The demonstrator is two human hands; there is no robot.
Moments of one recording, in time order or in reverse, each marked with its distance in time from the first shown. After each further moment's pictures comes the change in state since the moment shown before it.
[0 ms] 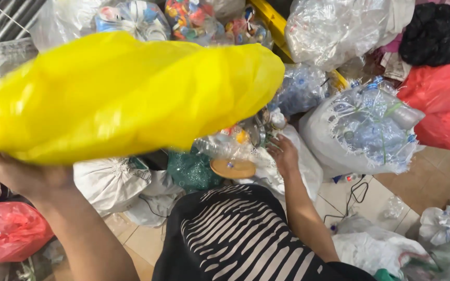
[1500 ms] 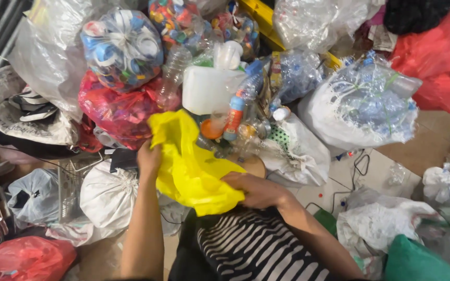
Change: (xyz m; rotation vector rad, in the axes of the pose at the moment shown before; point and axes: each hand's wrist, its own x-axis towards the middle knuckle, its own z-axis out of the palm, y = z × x) left_hand 0.044 -0.168 -0.290 1.833 -0.226 -0.290; right_hand -0.222 -0.067 0.198 -1.061 -1.298 -0.436
